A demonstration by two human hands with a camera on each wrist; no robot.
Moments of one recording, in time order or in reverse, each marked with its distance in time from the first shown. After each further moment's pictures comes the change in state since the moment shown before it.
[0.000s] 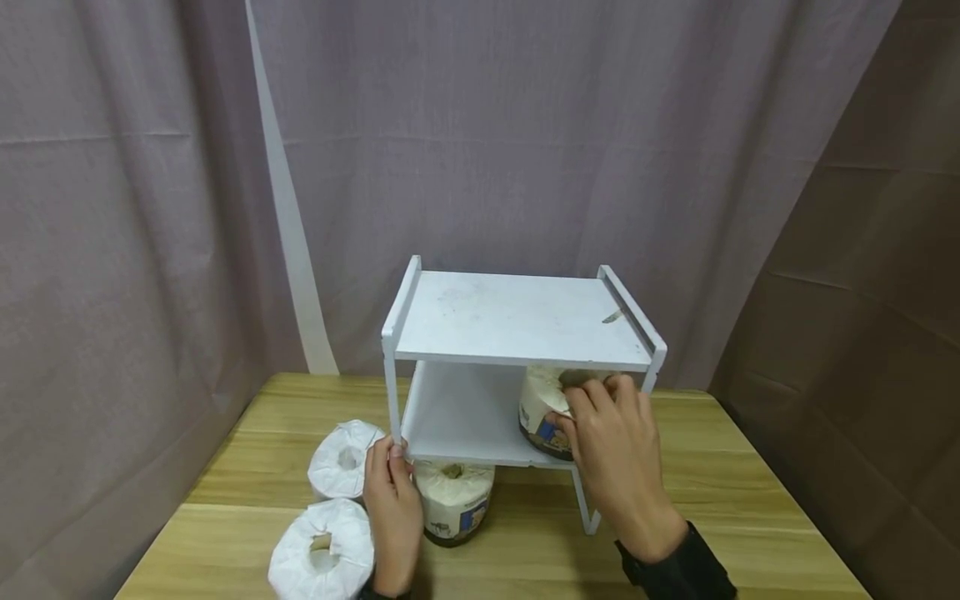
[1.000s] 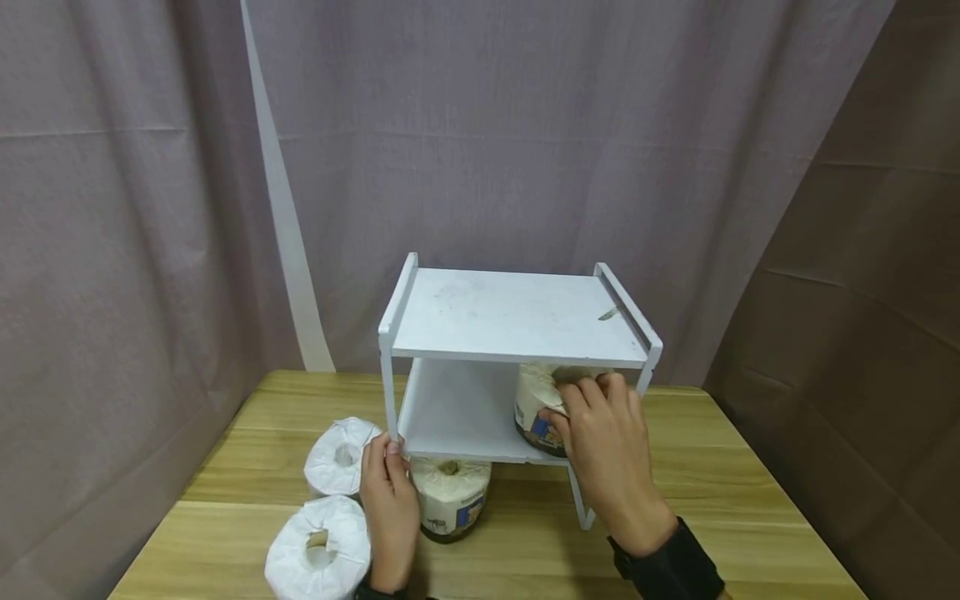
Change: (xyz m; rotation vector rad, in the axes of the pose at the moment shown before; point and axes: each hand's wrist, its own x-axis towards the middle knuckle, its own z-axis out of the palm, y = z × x) left_hand 0.000 0.001 0.000 0.020 -0.010 -0.026; right_hand 0.000 -0.002 0.005 0.041 0.003 0.011
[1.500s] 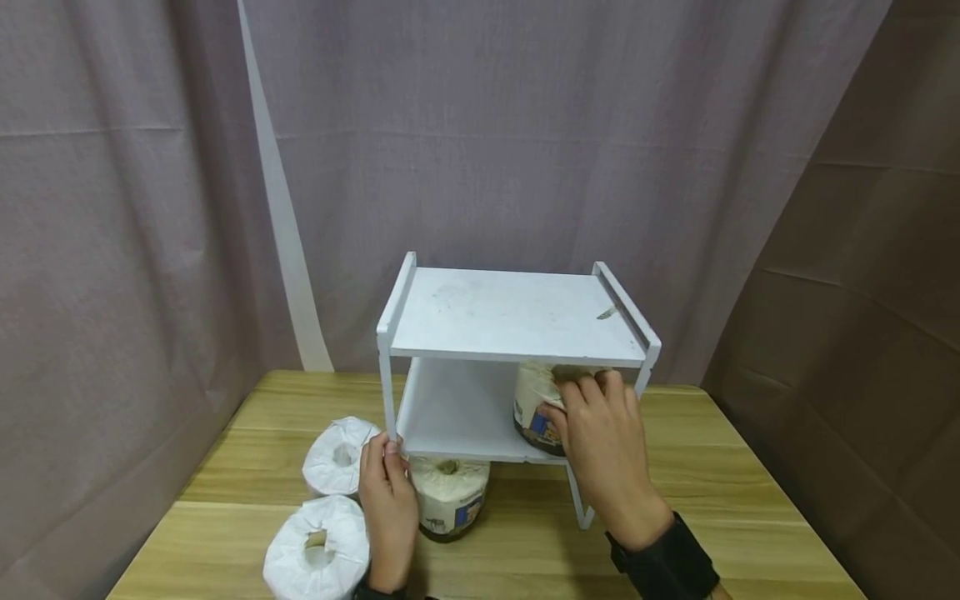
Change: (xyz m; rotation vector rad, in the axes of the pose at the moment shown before) left_hand 0.000 0.000 -0.001 -0.015 -0.002 0.010; right_hand 0.001 0.002 0.003 -0.032 -0.007 -0.001
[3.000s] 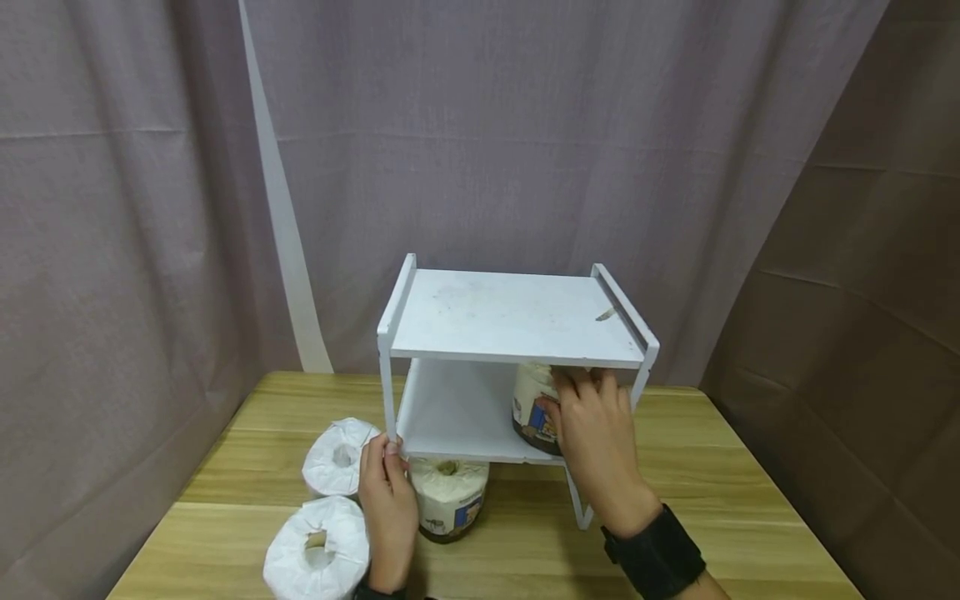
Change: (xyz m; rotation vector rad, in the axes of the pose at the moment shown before) left_hand 0.000 0.000 0.000 -0.019 -0.003 -0.016; right_hand 0.002 0.003 0.017 -0.030 -0.037 0.046
